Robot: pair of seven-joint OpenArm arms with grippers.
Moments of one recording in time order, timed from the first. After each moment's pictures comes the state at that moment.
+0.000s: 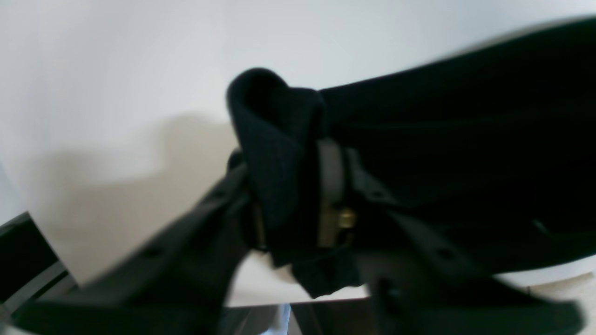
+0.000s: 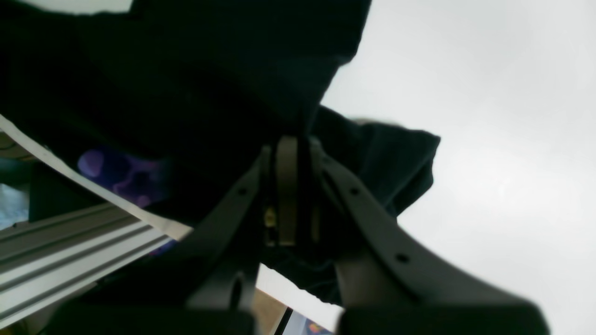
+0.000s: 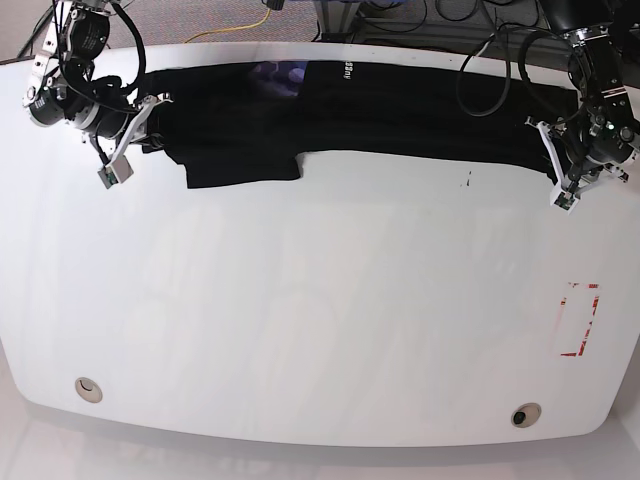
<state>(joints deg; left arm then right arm) 9.2 -19.4 -24.5 102.2 -11.3 -42.2 72.3 -18.6 19.6 28.8 105.2 52.2 34.8 -78.5</state>
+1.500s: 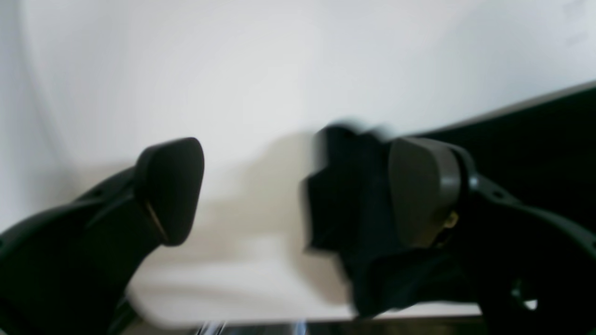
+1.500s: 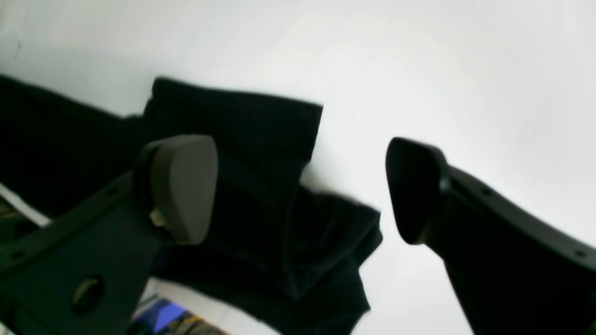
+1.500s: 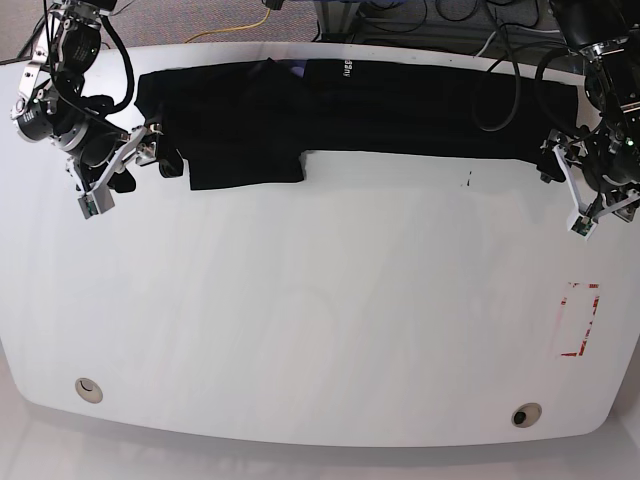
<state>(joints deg) 4.8 -23.0 -25.1 103.0 -15.9 -42.0 72.3 -14.5 21.2 28.7 109.2 51.8 29.4 -72.6</state>
